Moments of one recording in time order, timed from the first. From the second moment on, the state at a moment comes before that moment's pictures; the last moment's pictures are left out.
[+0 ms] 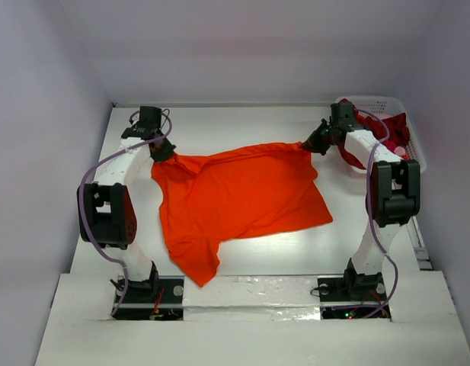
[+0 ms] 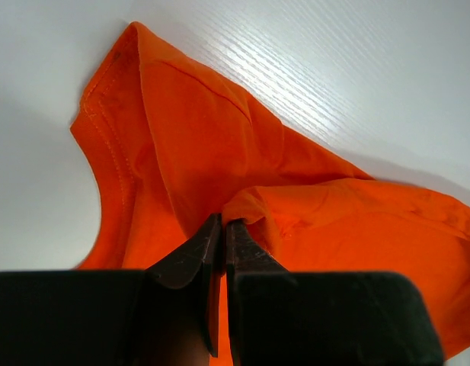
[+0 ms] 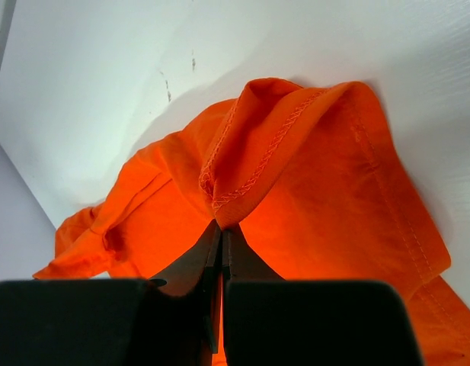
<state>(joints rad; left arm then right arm) -0.08 1.69 1.35 -0.63 -0.10 -0.72 0.06 1.90 1.46 -0.44 -0.32 0.83</state>
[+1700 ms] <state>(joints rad) -0.08 1.63 1.24 -0.72 -0.17 -0.72 0.06 1.88 1.39 -0.57 -0.05 0.86</state>
